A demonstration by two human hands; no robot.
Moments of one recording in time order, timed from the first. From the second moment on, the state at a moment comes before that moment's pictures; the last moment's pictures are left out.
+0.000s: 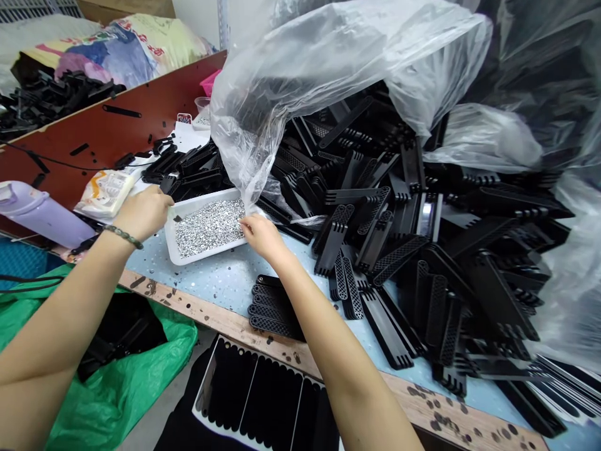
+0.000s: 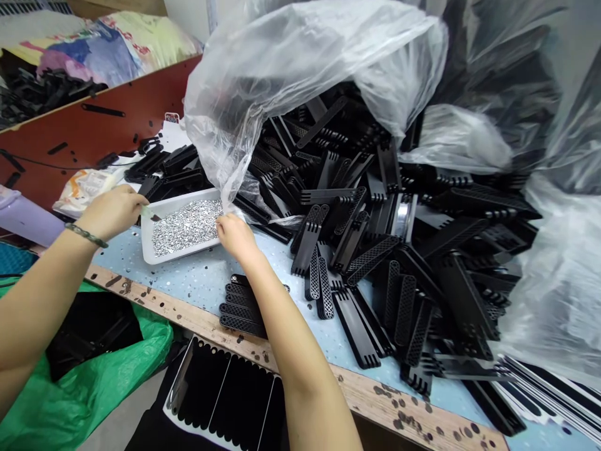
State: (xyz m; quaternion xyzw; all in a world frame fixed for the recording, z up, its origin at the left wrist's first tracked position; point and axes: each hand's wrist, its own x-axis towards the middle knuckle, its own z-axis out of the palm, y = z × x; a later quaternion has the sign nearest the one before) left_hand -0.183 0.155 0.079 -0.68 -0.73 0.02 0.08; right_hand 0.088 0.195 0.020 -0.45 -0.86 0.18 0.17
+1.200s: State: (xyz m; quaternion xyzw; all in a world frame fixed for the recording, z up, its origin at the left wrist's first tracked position) left_hand 0.007 0.066 0.012 -0.85 -0.41 -0.24 -0.23; right_hand 0.200 0.060 0.017 -0.47 -0.82 0.20 0.25
